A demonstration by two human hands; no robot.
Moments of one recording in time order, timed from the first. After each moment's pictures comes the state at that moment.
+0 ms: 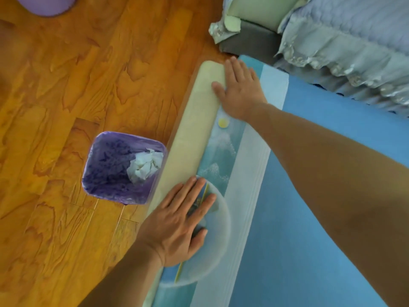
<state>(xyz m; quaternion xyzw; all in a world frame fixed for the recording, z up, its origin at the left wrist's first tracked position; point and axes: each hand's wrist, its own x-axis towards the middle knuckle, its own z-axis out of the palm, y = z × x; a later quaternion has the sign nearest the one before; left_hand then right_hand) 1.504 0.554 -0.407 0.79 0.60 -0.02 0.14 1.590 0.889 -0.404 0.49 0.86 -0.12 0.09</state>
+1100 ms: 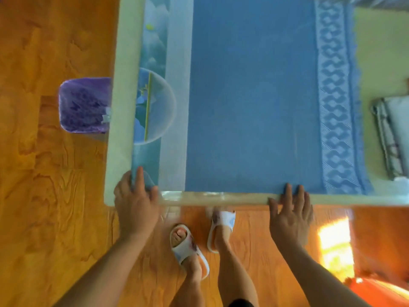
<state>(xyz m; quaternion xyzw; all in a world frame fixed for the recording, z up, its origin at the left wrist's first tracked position) 1.598 0.295 -0.369 0.53 0.82 0.05 0.21 1.960 0.282 -0.381 0.81 0.56 -0.15 0.07</state>
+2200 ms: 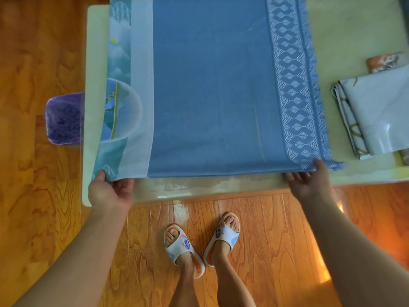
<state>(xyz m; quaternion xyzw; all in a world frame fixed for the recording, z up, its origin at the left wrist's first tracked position) 1.651 0.346 -0.304 -0.23 0.60 0.62 0.46 2.079 0.370 -0.322 0.63 -0.19 -0.51 -0.56</state>
